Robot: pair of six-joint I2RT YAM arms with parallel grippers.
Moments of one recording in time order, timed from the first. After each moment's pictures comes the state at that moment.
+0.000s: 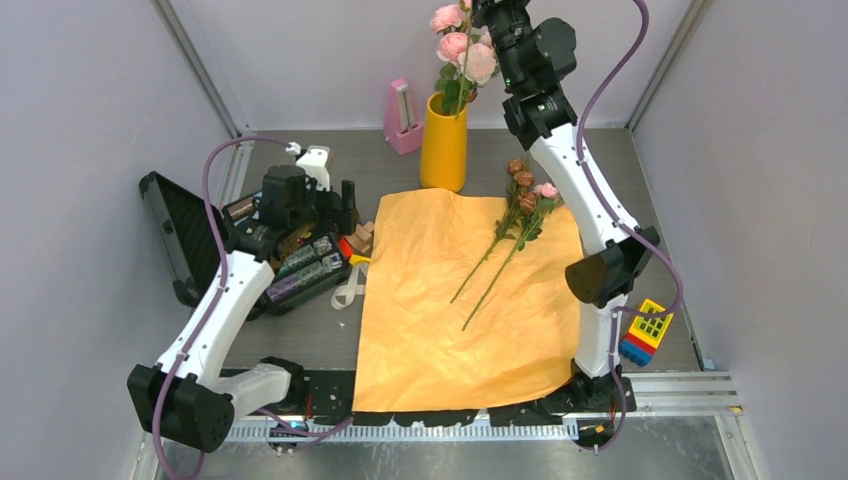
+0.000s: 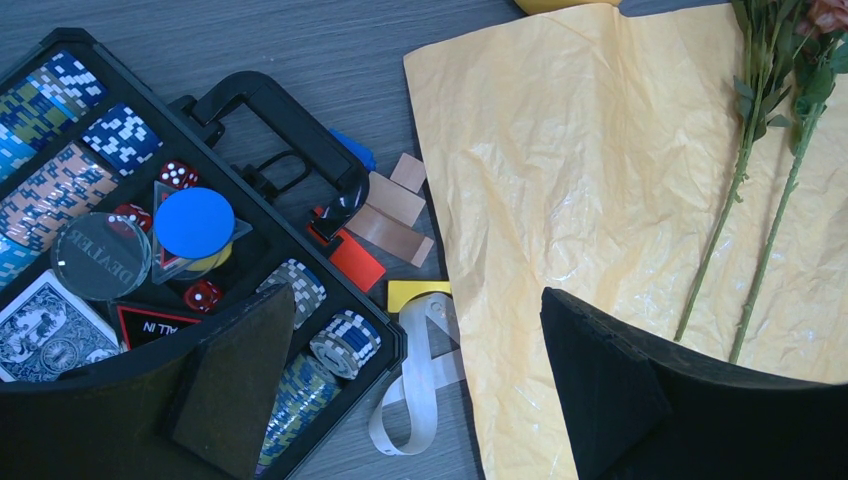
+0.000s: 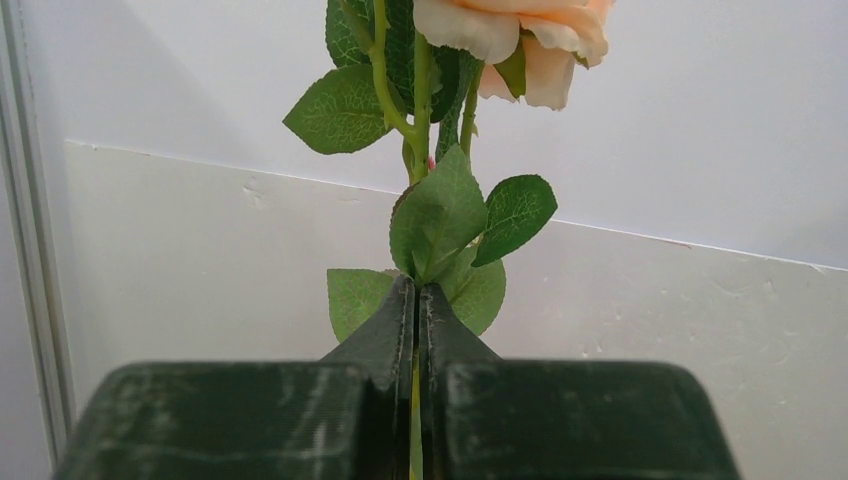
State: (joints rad) left arm -0.28 1.12 1.08 -0.53 0.05 -0.11; right arm 0.47 1.96 2.30 0.32 0.07 -0.17
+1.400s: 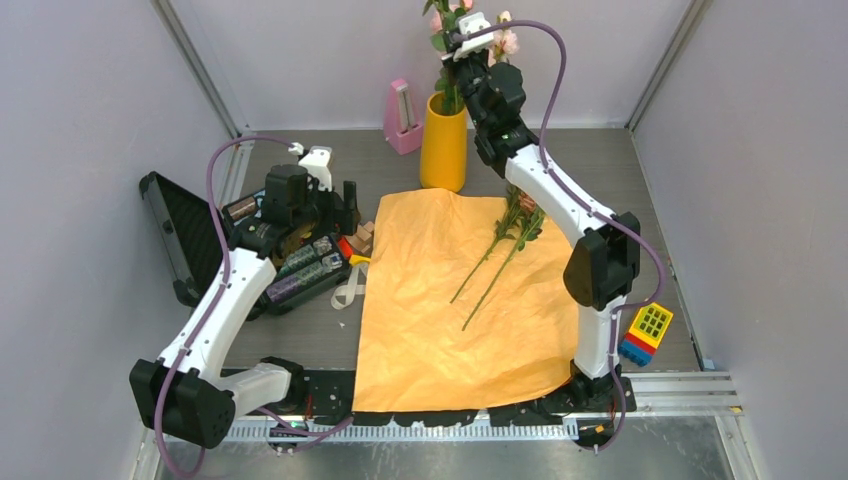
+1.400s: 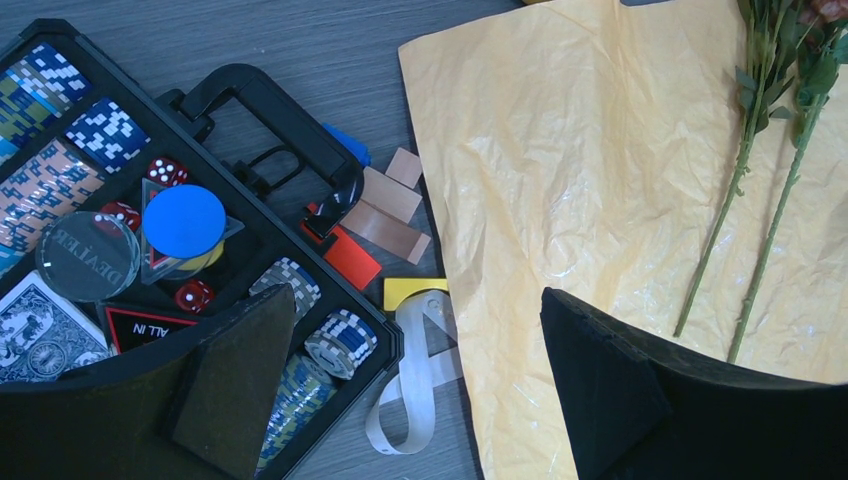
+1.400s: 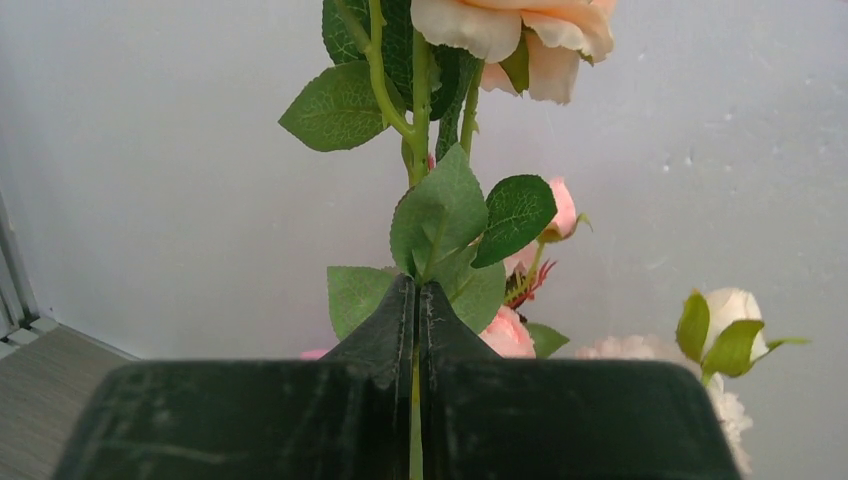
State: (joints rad) left arm -0.28 1.14 1.08 -0.53 0.06 -0.11; right arm 0.52 1.97 1.95 0.43 0.13 -0.28
